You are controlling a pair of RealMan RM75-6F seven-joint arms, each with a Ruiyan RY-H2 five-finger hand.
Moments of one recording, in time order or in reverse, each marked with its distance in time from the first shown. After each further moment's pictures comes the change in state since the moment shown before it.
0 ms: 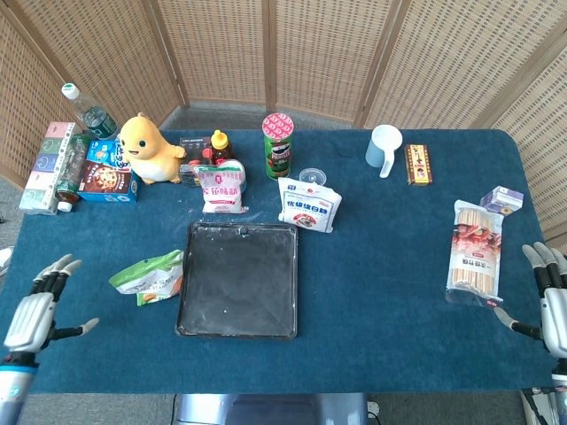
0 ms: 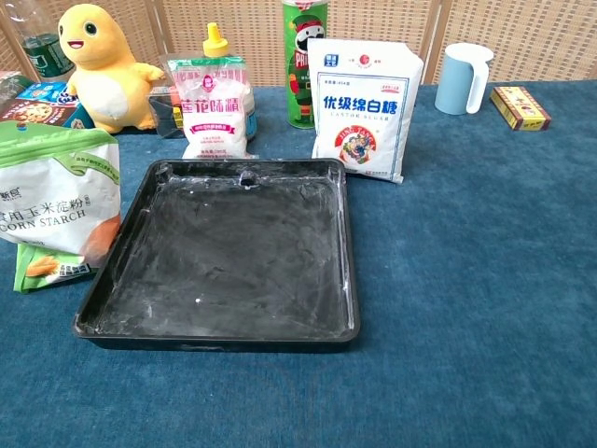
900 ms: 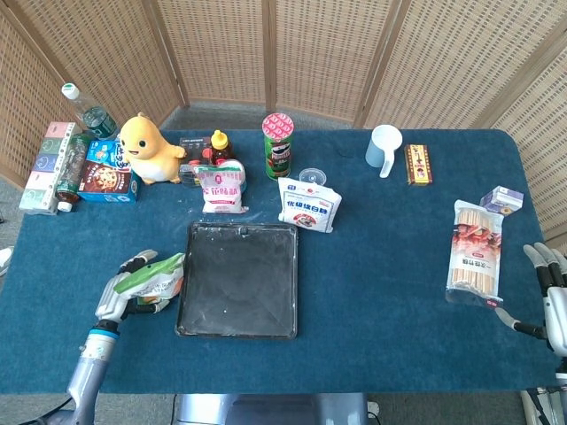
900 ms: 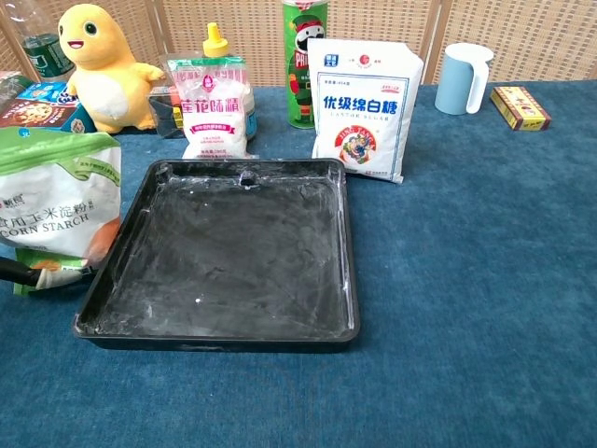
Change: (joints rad) left arm -0.166 -0.341 -0.079 0.162 -0.122 -0.190 -0.002; right arm 0.006 0.024 -0.001 0.002 0.008 -0.034 0.066
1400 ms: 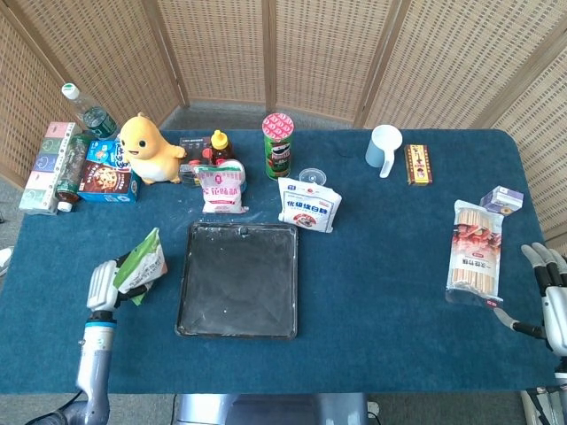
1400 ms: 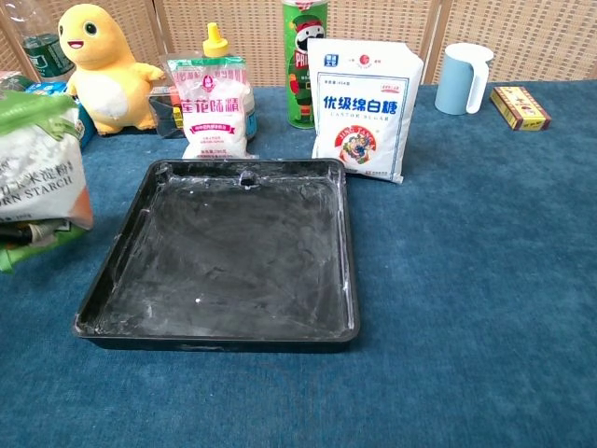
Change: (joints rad) left arm -0.001 -0.090 -0.089 0.121 -0.035 0.125 0.021; right arm 0.005 -0.001 -0.002 0.002 0.000 -0.011 0.006
